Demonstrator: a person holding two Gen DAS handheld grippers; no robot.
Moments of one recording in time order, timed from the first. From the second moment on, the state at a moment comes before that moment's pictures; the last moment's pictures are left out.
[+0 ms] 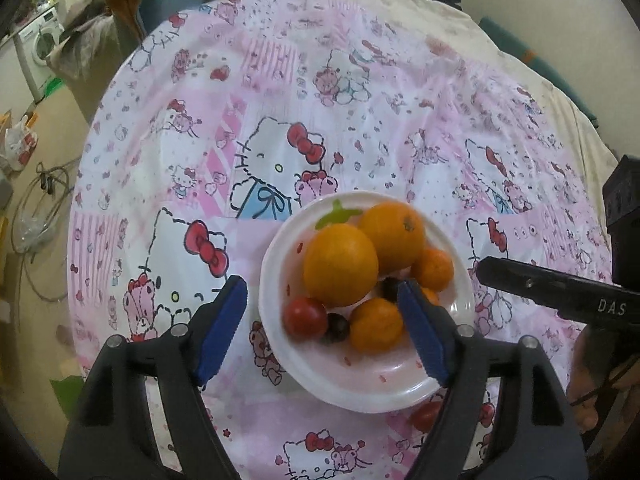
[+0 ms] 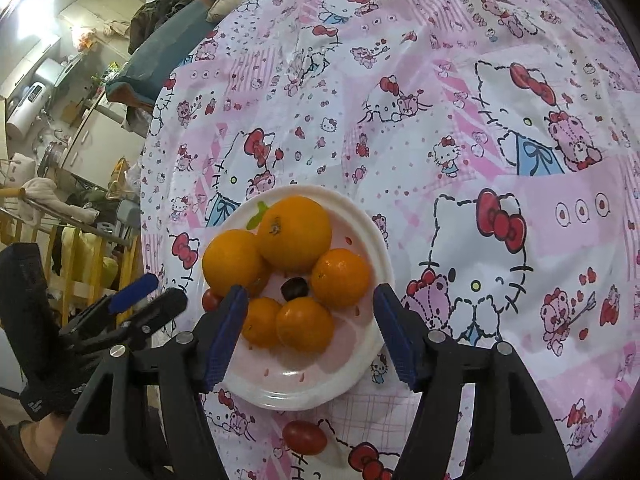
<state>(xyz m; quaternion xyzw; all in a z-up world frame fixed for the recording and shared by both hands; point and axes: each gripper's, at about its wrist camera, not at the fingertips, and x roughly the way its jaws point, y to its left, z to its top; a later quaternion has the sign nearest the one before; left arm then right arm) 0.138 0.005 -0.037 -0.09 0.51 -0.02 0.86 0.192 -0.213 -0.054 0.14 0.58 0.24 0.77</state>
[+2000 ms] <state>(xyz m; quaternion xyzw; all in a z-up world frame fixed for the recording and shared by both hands) 0.022 0.022 -0.057 -0.05 0.60 -0.03 0.80 0.092 -0.170 -0.106 0.01 0.67 0.24 0.71</state>
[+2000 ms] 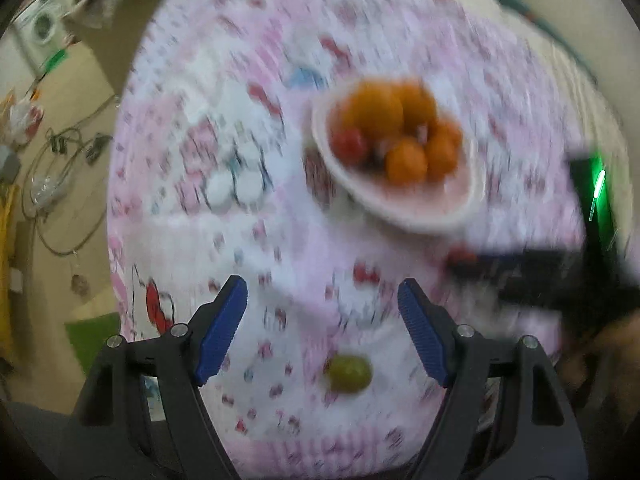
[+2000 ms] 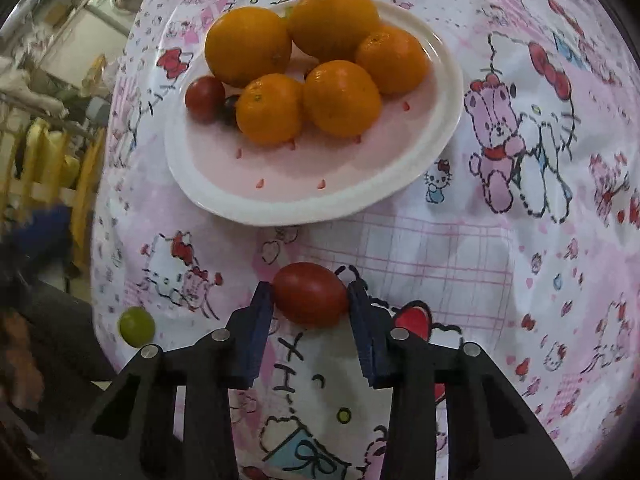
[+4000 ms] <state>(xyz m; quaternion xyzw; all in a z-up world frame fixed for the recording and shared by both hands) 0.126 -0.029 -0.087 -0.04 0.61 -0.08 0.78 0.184 -0.207 -0.090 0.14 0.62 0.22 0.74</state>
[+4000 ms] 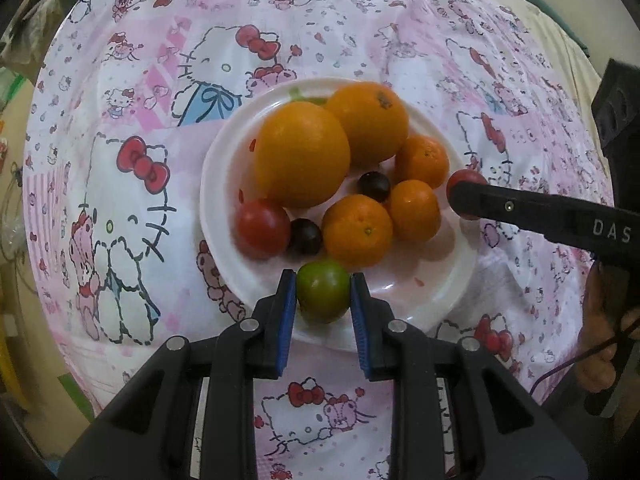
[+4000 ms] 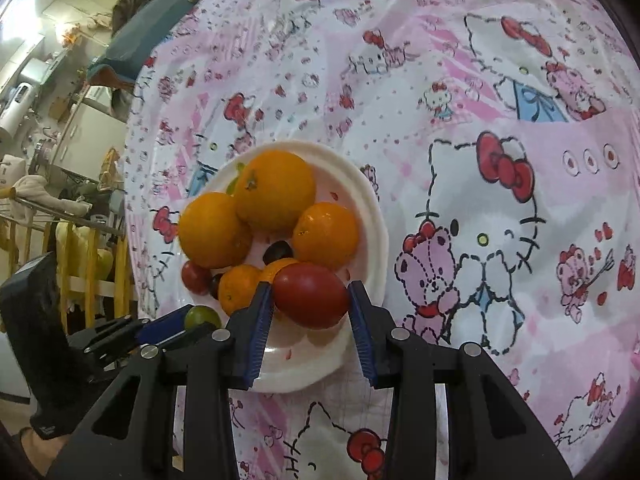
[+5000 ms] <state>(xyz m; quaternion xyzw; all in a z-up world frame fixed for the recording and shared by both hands) 0.110 -0.009 -0.039 -0.04 0.54 -0.02 0.84 0.165 -0.214 -0.044 0.11 0.55 0.21 0.80</state>
